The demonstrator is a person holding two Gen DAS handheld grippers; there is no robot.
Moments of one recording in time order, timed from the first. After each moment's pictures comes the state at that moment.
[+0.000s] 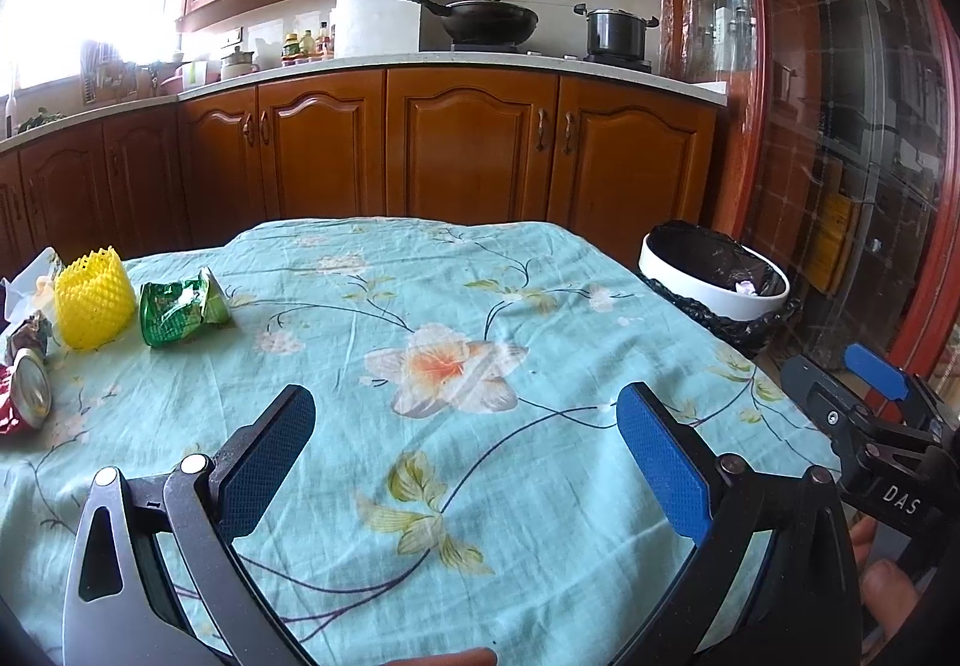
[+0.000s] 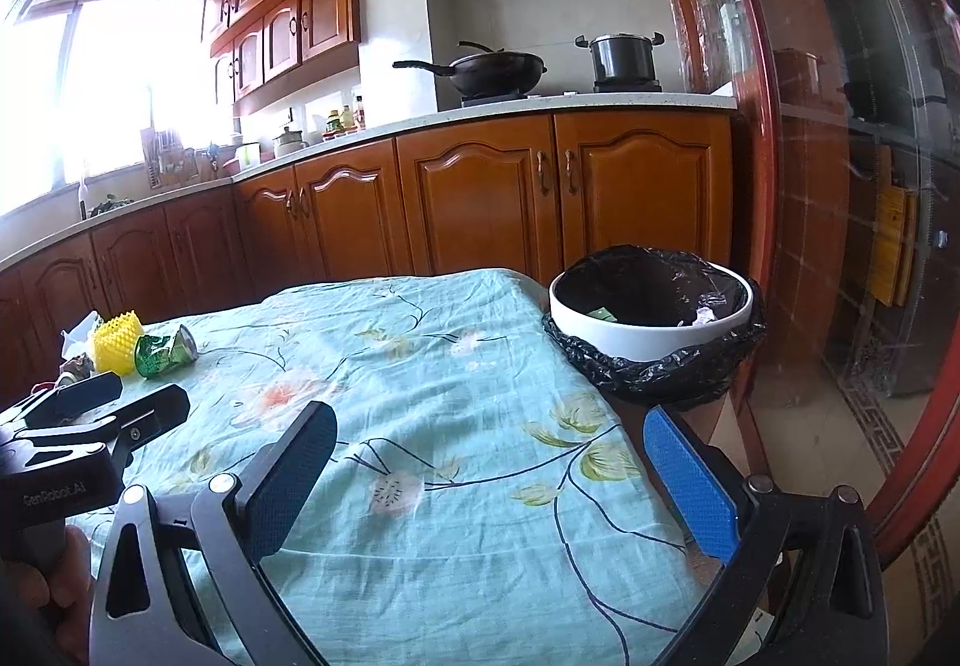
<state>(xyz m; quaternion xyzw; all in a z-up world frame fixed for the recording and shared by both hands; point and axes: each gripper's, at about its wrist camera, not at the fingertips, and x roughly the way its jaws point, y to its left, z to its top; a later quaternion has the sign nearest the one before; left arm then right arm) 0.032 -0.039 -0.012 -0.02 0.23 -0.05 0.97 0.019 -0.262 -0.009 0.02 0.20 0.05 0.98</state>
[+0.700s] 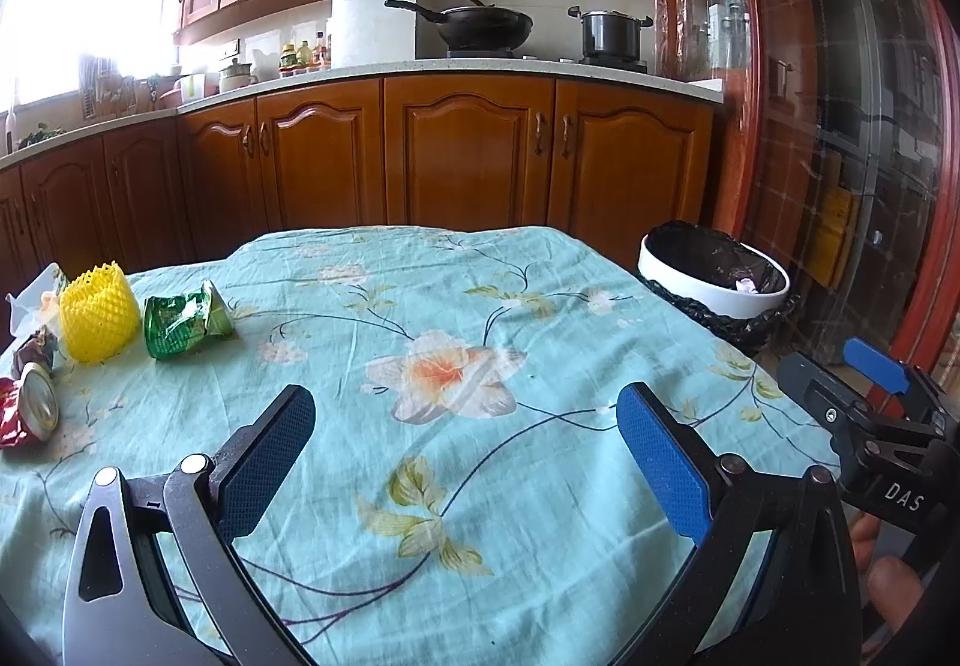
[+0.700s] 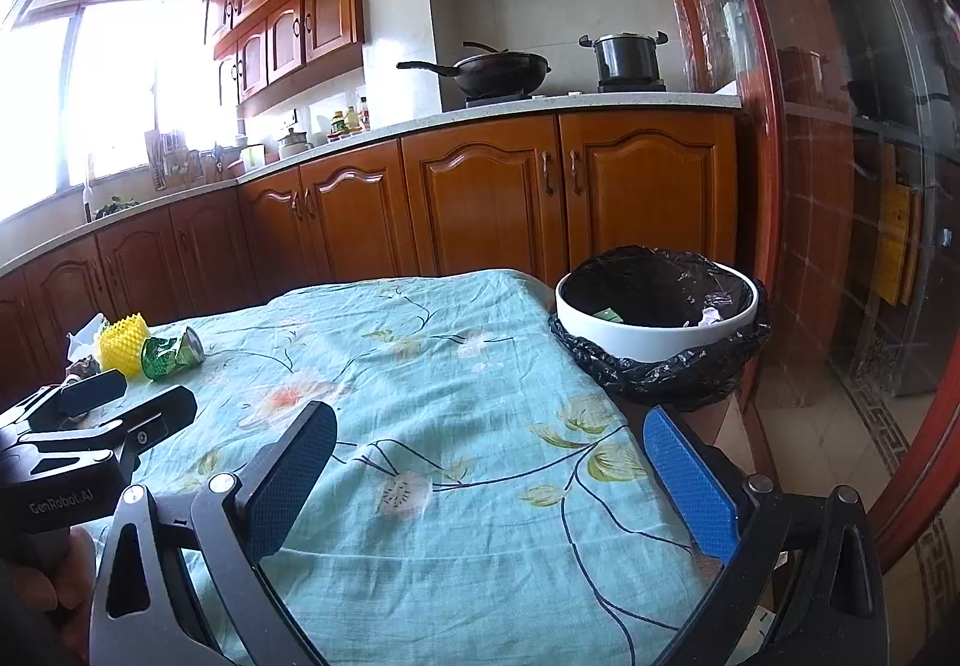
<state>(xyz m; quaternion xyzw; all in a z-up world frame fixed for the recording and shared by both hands) 0.030 -0.042 -0.010 0.00 0.23 -0.05 0.97 0.020 -0.260 -0.007 0.02 0.20 0.06 0.98</state>
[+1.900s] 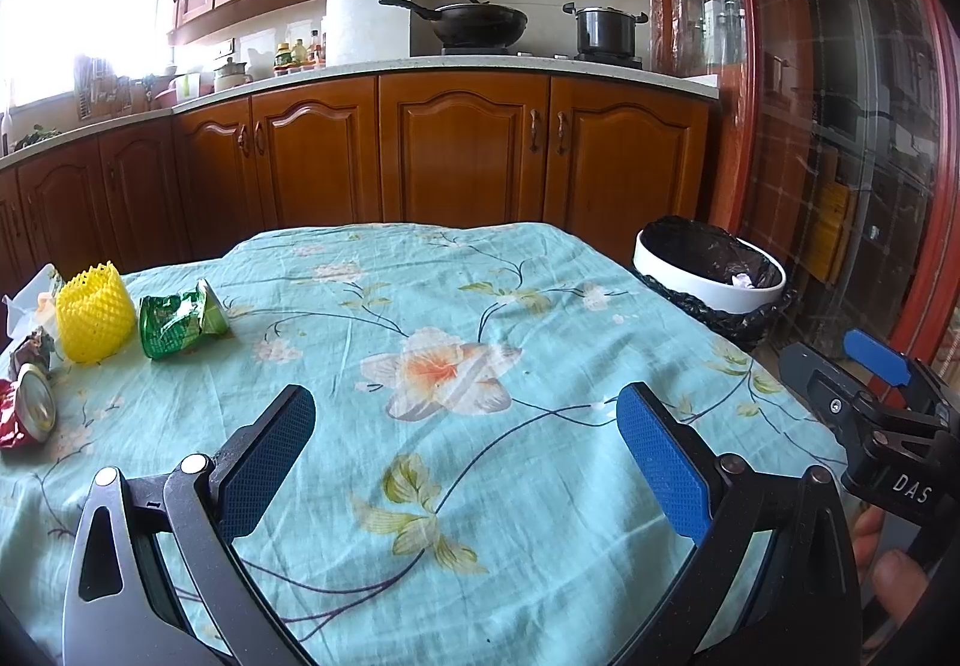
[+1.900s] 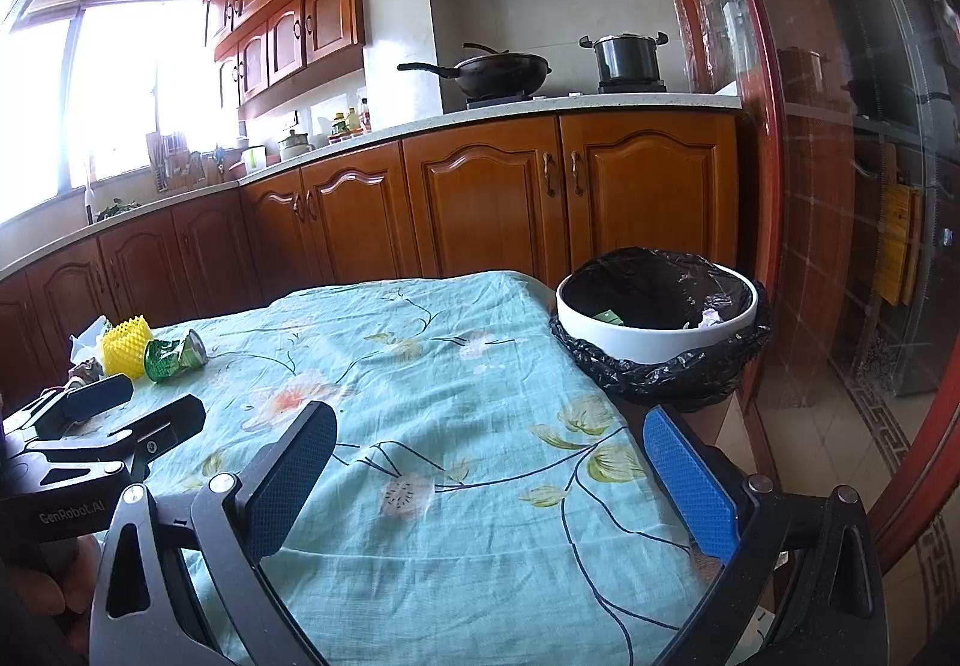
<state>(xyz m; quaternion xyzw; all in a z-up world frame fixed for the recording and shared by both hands) 0.030 -0.044 -0.010 0.00 0.23 -0.05 0.97 0.020 -0.260 -0.006 0.02 0.20 0.06 0.98</state>
